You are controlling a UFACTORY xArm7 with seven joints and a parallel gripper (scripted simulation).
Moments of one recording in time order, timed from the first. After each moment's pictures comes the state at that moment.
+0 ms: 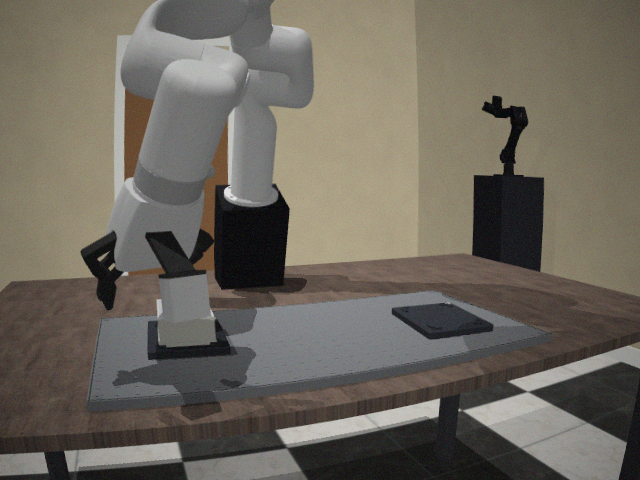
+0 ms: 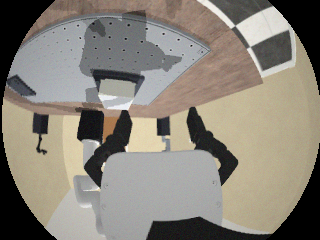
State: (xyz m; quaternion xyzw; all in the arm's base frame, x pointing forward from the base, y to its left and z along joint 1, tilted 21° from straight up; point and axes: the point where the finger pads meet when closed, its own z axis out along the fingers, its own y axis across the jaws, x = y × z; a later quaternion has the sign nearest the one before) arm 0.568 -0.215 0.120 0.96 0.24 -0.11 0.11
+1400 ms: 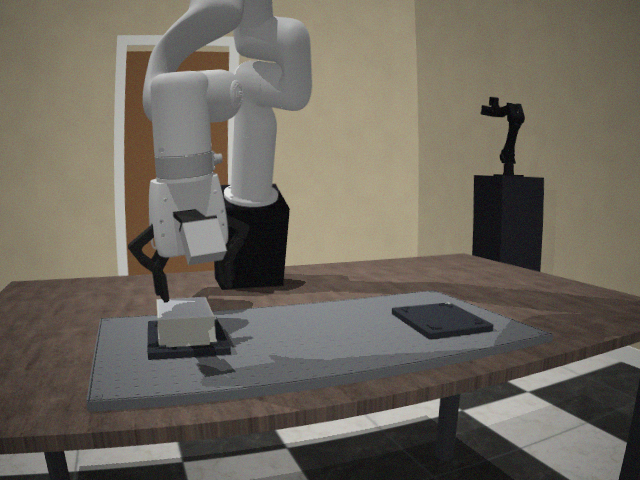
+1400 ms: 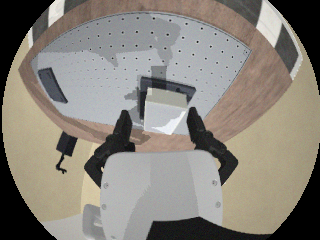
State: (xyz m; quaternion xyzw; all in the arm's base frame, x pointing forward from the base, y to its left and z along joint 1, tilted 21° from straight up) arm 0.501 -0.144 0.081 0.98 0.14 0.11 -0.03
